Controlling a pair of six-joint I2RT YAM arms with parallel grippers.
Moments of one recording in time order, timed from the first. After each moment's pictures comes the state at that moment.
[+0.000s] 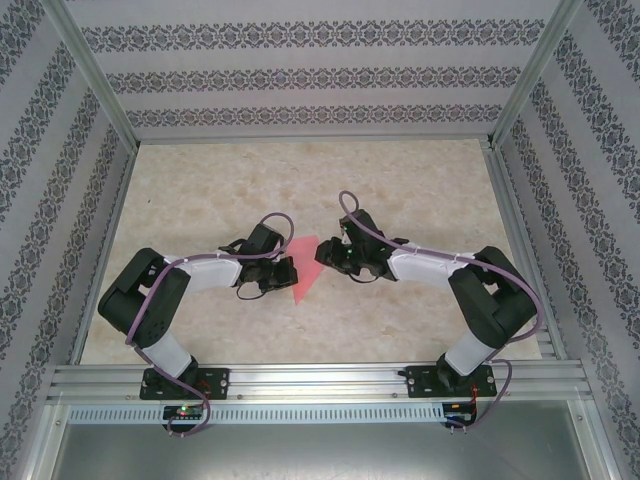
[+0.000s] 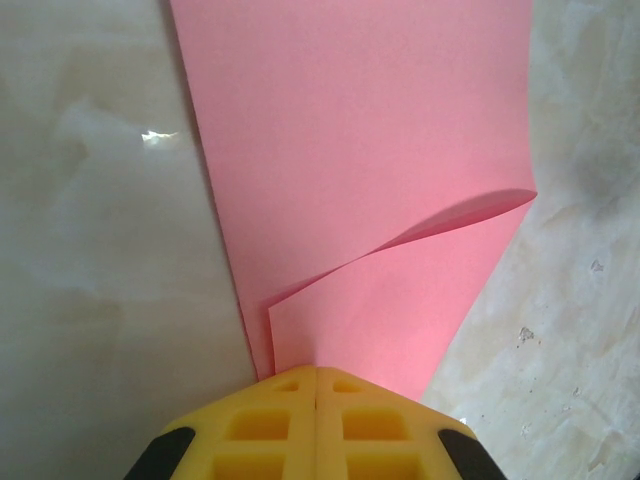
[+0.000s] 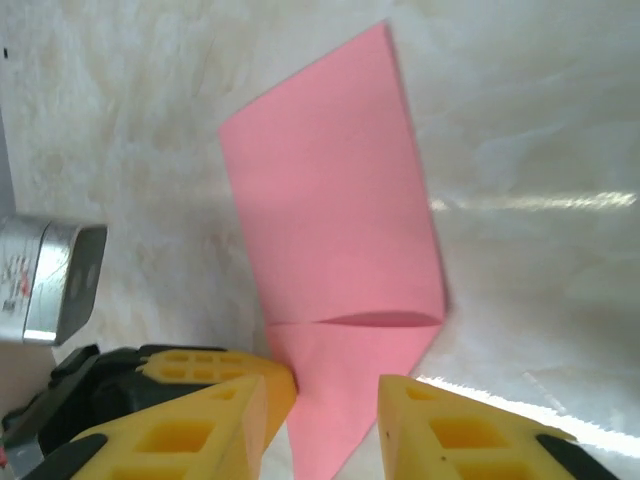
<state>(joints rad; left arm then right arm) -0.57 1.65 0.75 -0.14 0.37 -0.79 0.64 1.64 0.83 -0.03 -0.30 0.92</state>
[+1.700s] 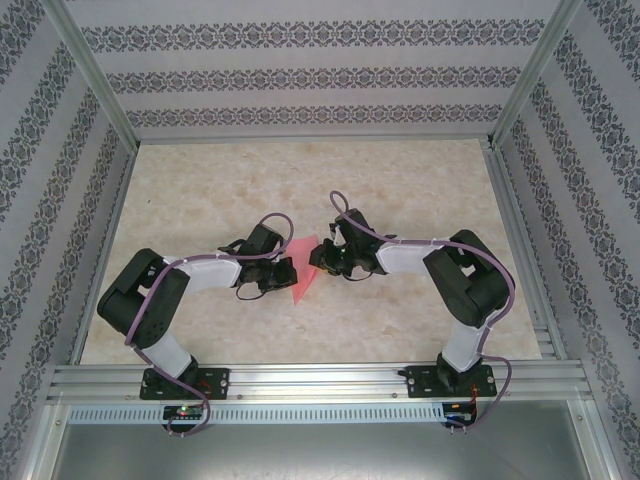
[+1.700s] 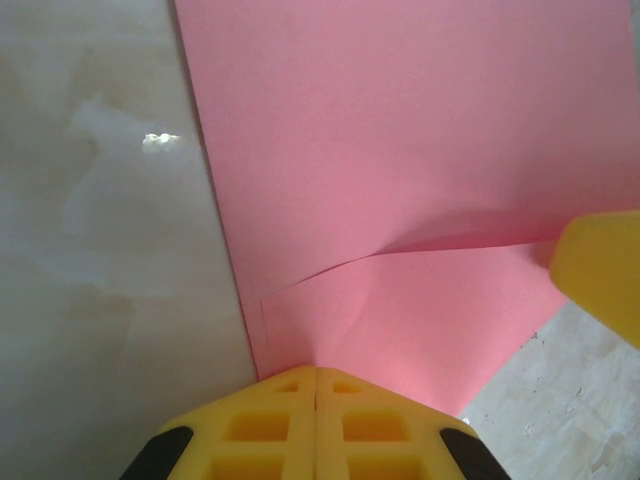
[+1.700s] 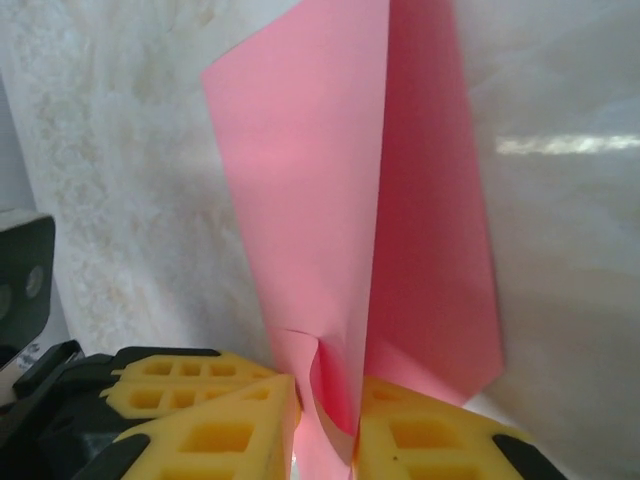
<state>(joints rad) -0.57 1.65 0.74 -0.14 0.37 -0.79 0.63 1.81 0.89 0.05 -0.49 0.91</state>
